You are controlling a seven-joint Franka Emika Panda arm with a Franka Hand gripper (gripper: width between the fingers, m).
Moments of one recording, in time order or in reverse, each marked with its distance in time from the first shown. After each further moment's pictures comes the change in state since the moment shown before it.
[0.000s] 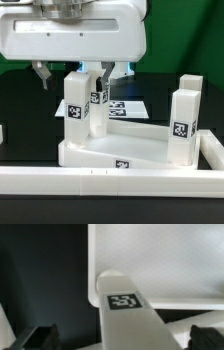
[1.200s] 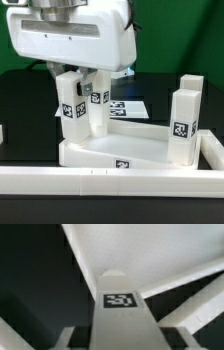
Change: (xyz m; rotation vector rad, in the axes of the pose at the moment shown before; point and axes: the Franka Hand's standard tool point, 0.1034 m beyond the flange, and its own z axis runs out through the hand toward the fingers) arm 0.001 0.004 0.004 0.019 0.012 0.498
